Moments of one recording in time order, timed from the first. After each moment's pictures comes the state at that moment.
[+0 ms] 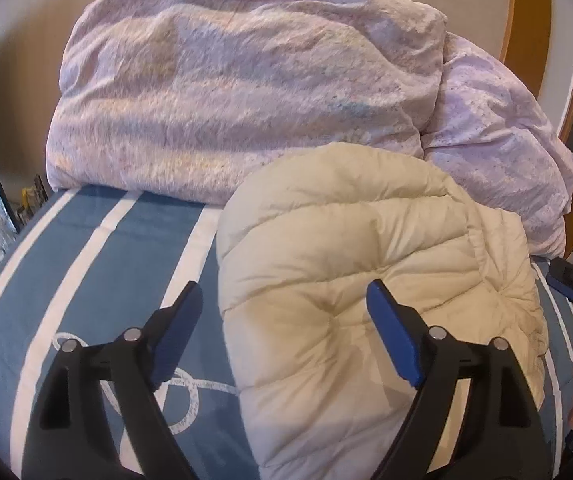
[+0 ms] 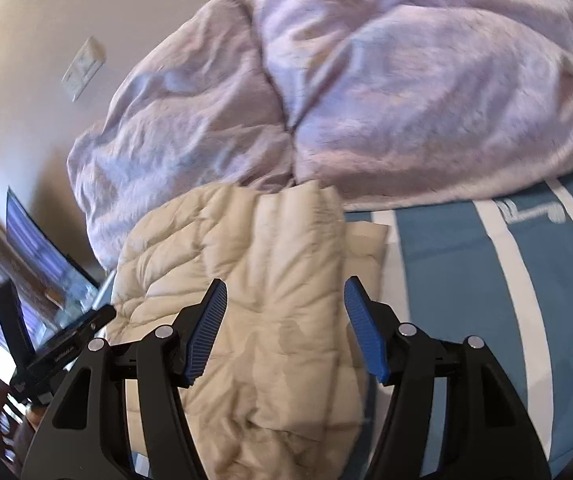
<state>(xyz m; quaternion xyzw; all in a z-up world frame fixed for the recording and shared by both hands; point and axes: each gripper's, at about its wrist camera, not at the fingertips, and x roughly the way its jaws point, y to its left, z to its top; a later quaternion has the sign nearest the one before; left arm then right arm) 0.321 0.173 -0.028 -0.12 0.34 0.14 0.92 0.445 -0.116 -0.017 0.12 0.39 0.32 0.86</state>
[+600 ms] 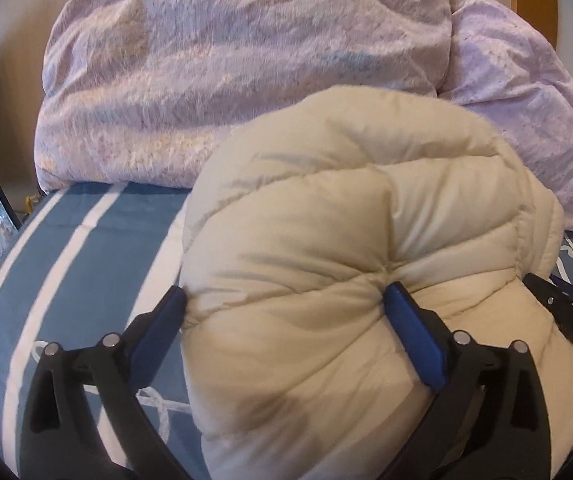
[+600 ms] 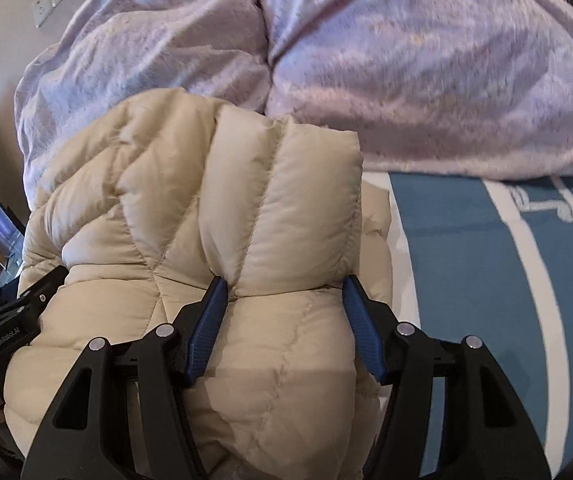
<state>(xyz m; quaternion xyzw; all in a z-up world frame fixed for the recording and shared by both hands) 0.365 0.160 -0.073 -0.08 0.38 0.17 0.91 0.465 -0.073 -0.085 0.03 0.43 0.25 0.87</state>
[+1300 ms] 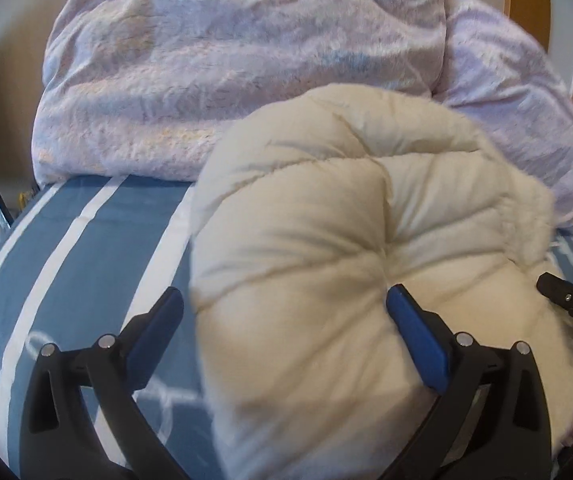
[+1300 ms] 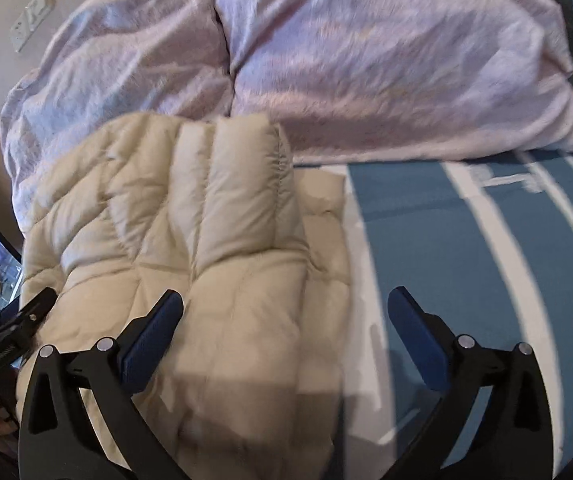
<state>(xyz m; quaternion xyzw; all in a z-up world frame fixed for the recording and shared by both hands) 0.342 0.166 -0.072 -0.10 0.36 0.14 0.92 0.449 -0.107 -0.067 0.05 0.42 0.21 0.88</state>
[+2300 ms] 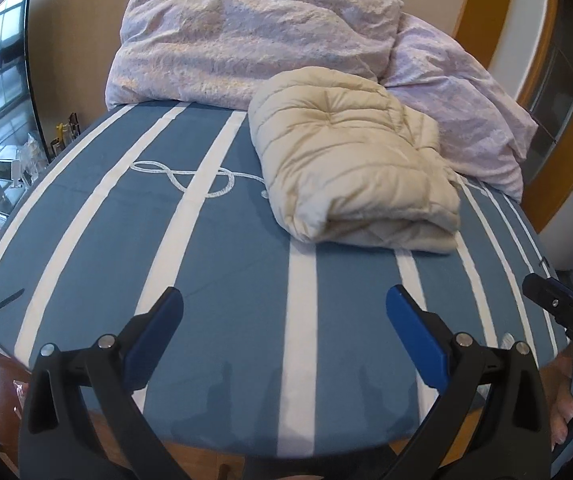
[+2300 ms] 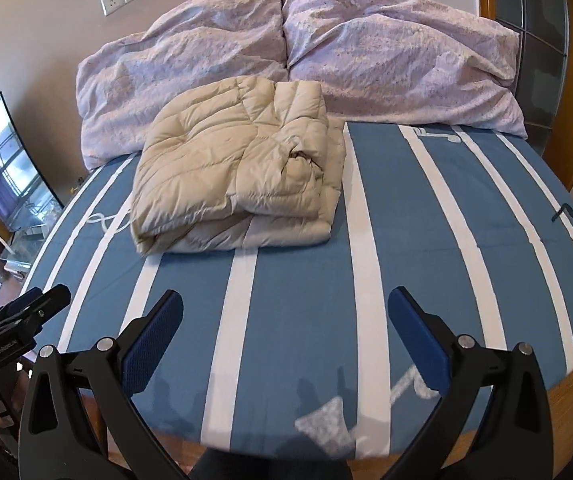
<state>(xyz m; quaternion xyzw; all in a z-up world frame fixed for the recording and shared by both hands) 0.094 0.102 -0.028 -0.15 0.38 0.12 0.90 0.228 -0.171 -0.004 0.00 0.42 0.23 0.88</state>
